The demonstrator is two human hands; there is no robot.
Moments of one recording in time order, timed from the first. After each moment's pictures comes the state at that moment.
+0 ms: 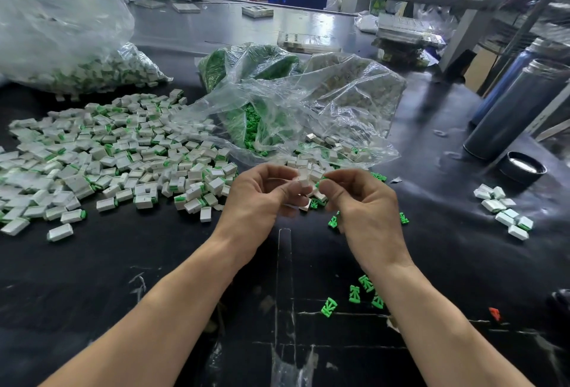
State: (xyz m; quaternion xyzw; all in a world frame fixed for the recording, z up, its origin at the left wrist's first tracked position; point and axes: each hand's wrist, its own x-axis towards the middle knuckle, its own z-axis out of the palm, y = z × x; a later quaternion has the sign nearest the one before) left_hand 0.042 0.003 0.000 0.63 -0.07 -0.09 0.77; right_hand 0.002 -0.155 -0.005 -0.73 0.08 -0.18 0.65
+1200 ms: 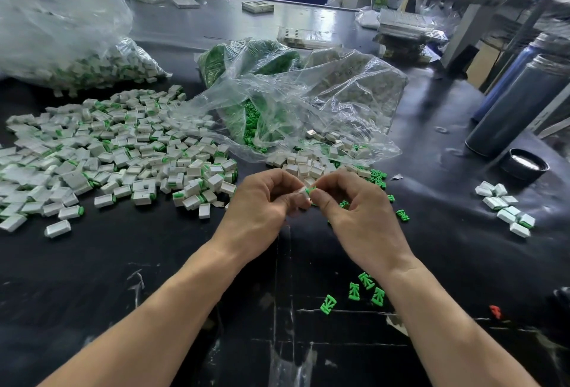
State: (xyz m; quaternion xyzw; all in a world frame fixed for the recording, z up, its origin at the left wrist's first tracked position) left_hand 0.038 0.008 -0.007 0.75 -0.16 -0.07 0.63; right_hand -0.007 -0.161 0.001 -0.87 -0.01 -0.16 0.47
